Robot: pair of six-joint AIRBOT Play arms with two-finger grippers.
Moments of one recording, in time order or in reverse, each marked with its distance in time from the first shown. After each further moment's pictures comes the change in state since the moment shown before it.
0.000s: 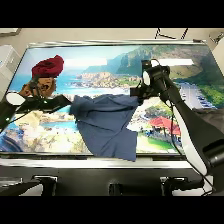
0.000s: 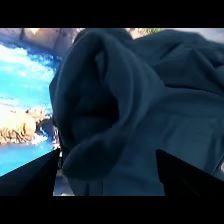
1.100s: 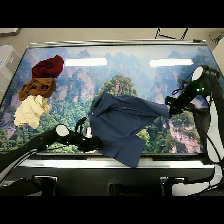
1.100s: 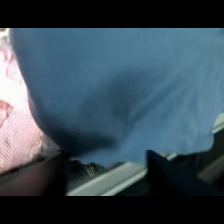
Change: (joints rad) left arm -0.533 -0.051 -0.390 -0.256 0.108 -0.118; right arm -0.468 0.007 -0.081 0.266 0.405 -0.261
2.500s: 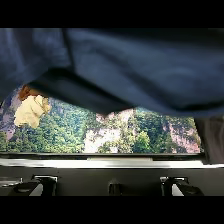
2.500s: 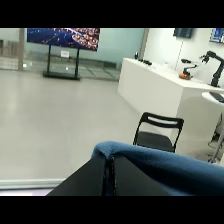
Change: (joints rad) left arm 0.562 0.492 1.285 0.510 -0.093 0.014; right arm -0.071 0.718 0.425 -0.124 -0.138 0.012
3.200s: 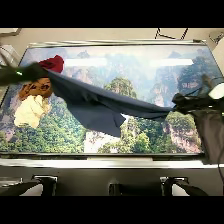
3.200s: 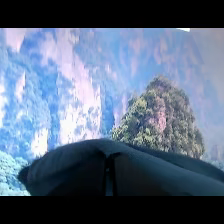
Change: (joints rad) left arm -0.011 -0.447 -0.555 -0.139 0.049 -0.003; right arm -0.001 -0.334 -0.853 0.292 -0.388 0.114
